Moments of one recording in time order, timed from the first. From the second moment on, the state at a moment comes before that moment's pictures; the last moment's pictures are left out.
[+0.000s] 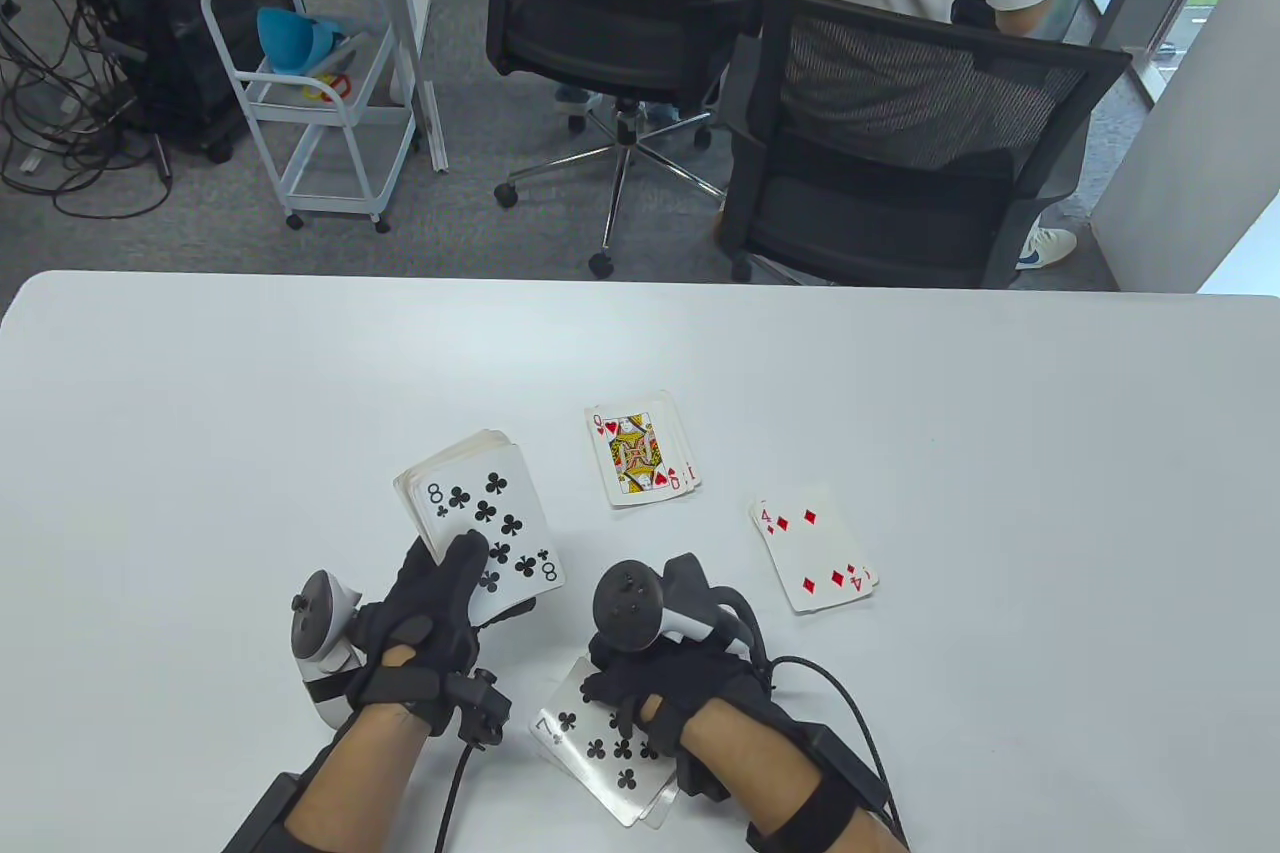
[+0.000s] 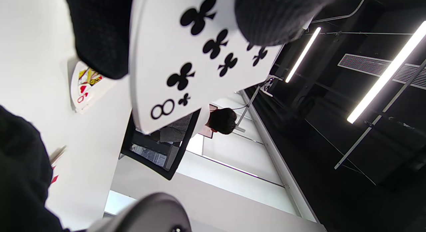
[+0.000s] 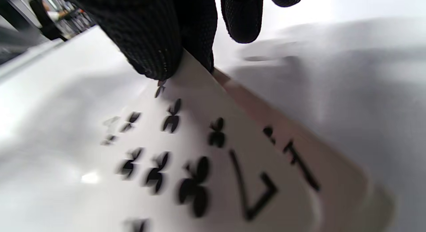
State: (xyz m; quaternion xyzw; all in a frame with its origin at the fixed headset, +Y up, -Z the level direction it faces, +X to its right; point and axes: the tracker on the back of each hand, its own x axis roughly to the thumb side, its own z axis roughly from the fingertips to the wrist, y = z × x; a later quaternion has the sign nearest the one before) left_hand -0.225 -0.752 -0.283 -0.05 -0.02 0.83 0.56; right_hand 0.007 -0.745 -0.290 0.22 0.22 0.95 0.08
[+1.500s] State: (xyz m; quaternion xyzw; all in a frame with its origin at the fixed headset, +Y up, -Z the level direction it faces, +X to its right) left_hand -0.184 -0.769 -0.279 -0.20 -0.08 0.76 0.61; right_hand 0.060 -0.691 -0.296 0.17 -0.03 0.90 0.40
